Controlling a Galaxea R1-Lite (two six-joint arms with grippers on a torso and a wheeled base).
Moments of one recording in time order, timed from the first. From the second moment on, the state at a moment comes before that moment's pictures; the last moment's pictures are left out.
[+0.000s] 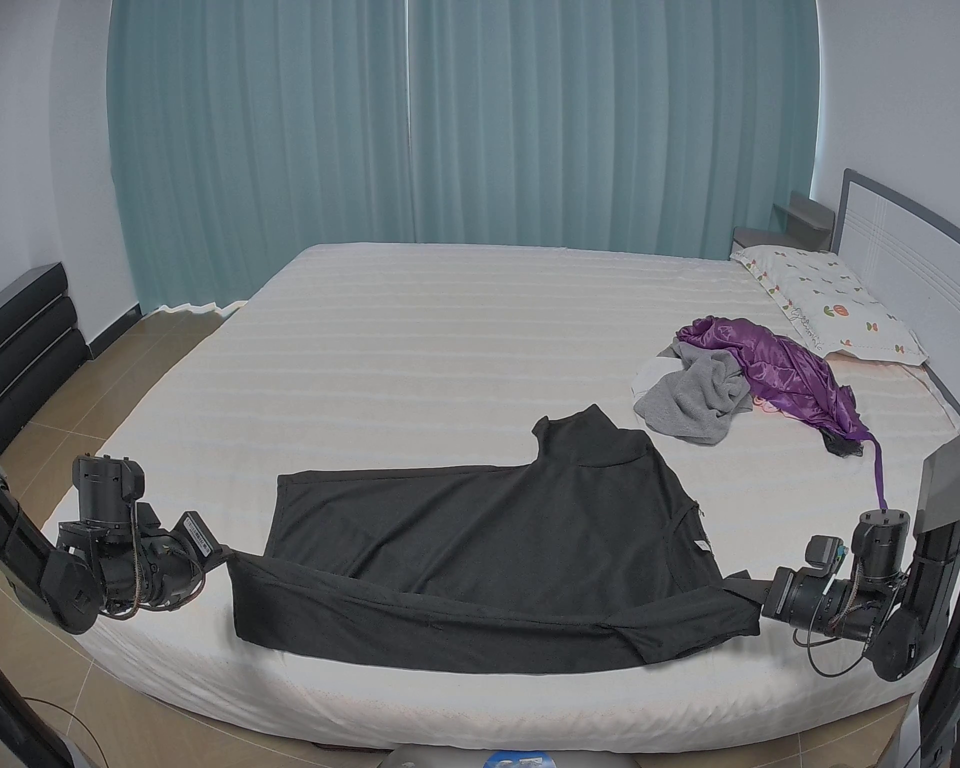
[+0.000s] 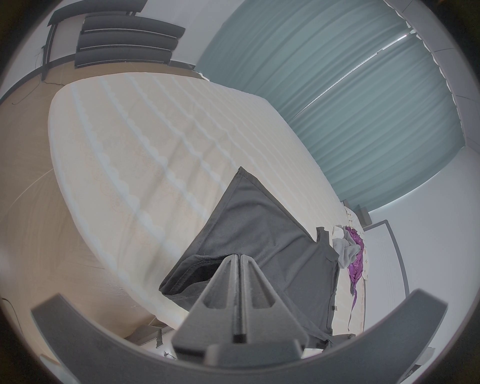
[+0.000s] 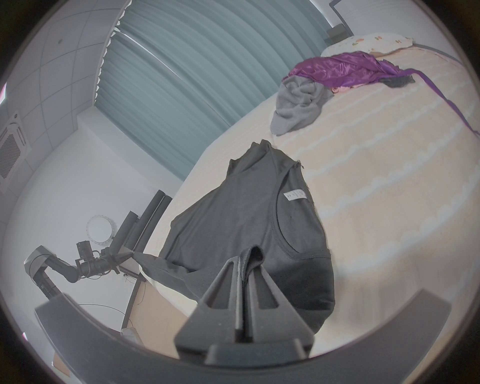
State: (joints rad) left arm 0.02 1.76 -0.39 -0.69 -0.18 -0.79; right arm 0.05 2.13 -0.03 -1.55 0.48 0.51
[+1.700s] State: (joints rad) left arm 0.08 1.84 -0.40 -0.69 -0.20 -0.78; right arm 0.06 1.96 -0.14 -1.30 0.47 0.56
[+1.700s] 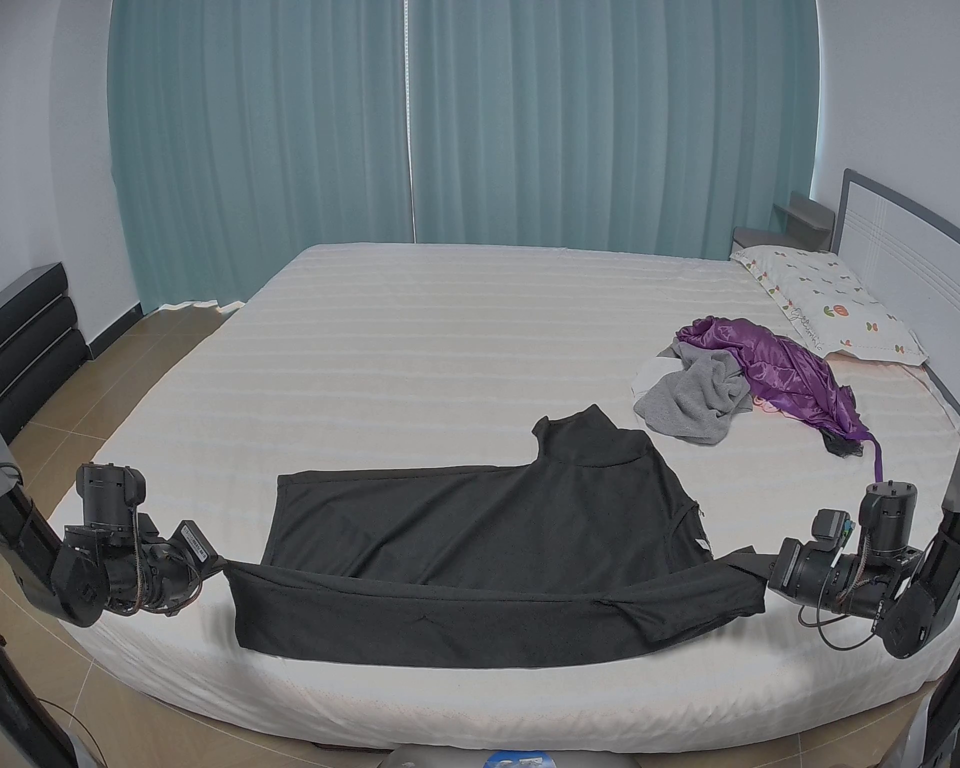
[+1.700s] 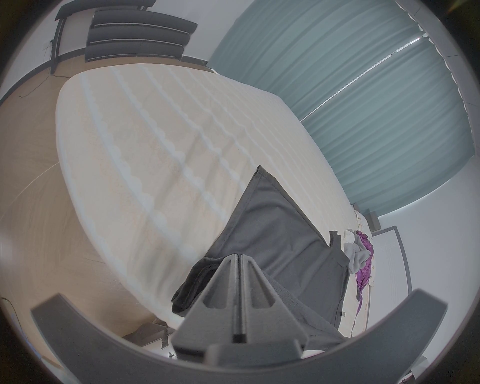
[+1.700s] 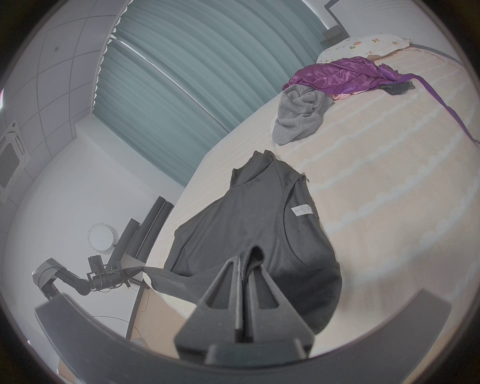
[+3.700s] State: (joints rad) left arm 0.07 2.01 -0.50 -0.70 -0.27 -0.89; right arm 0.22 2.02 -0.27 -1.16 0.14 0.87
